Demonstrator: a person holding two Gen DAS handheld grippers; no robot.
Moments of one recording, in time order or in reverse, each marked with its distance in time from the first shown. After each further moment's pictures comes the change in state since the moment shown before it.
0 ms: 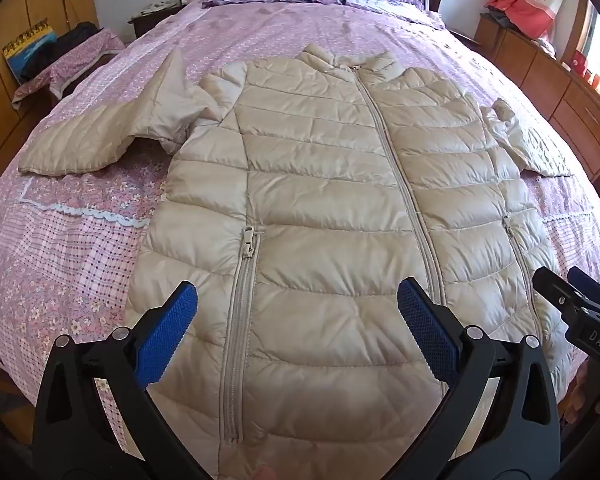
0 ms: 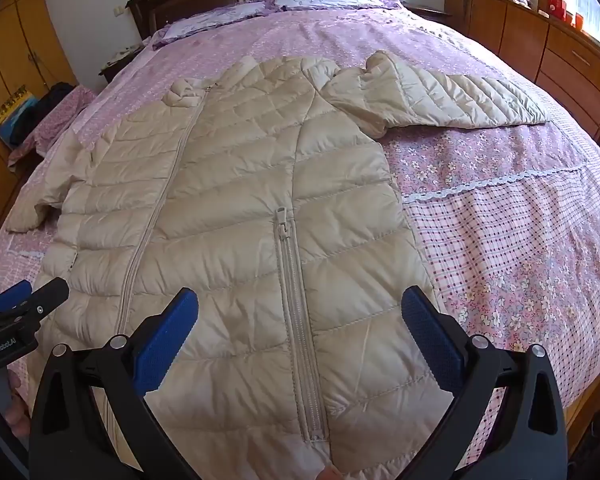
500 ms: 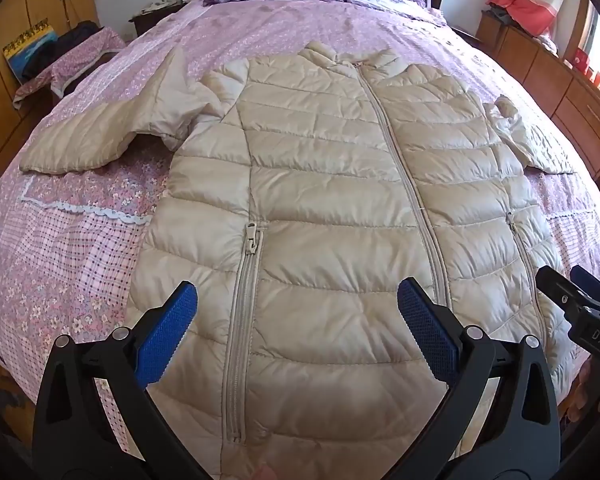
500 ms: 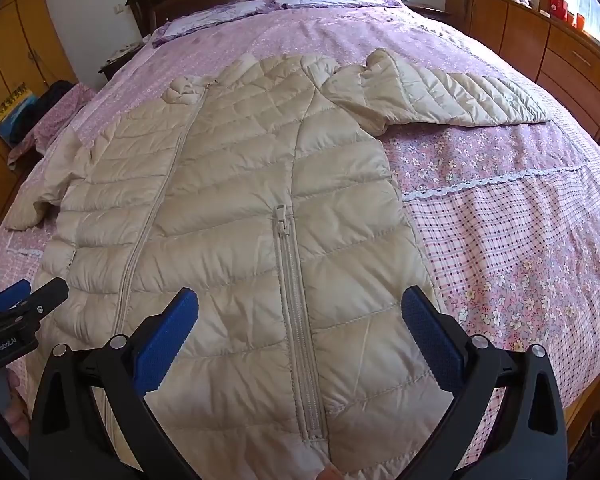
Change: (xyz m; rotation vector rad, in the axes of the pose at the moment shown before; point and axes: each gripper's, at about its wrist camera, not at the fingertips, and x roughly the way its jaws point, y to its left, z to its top) left arm 0.001 0.005 -0.005 -0.002 0.009 0.001; right arm 0.002 -0.003 0.000 -0.001 0.007 -0.005
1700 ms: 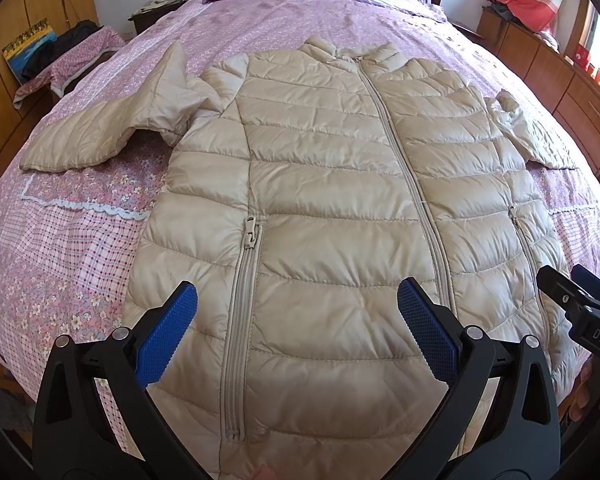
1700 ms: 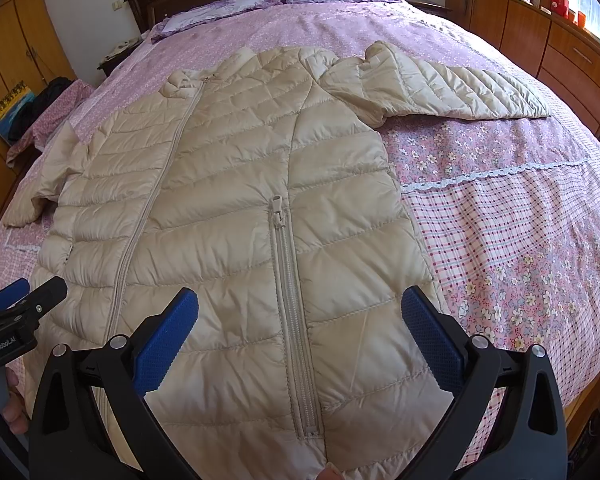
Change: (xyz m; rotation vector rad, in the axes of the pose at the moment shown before) left arm 0.003 -0.004 -0.001 0.011 0.014 0.012; right arm 0.003 0.000 -0.003 -0.001 0.018 -0.007
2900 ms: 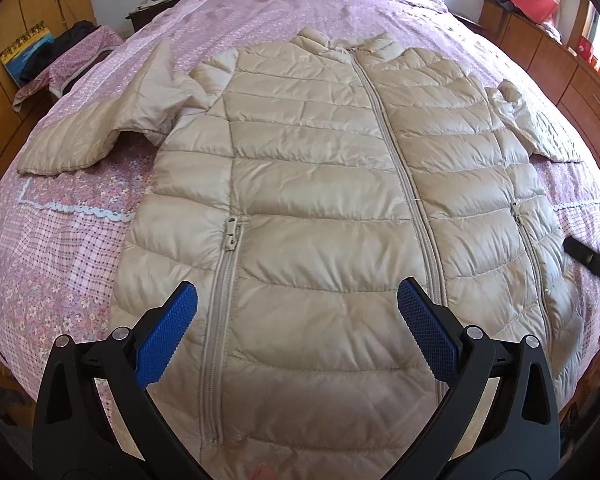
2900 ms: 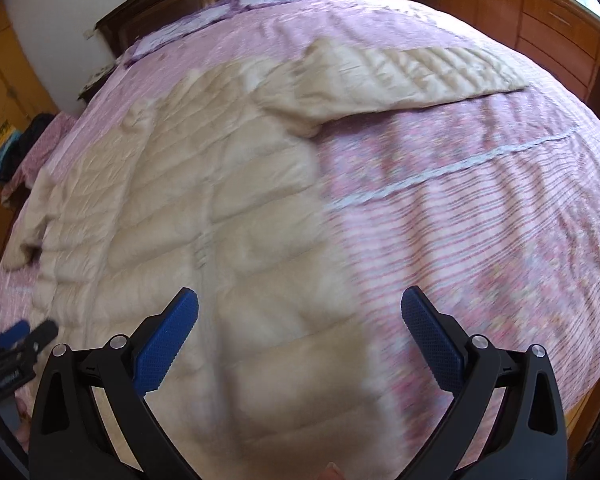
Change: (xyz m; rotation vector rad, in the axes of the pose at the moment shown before) left arm 0.012 -0.016 0.006 0.019 0.034 0.022; right arm 0.007 -0.072 0.023 0.137 -0.008 -0.003
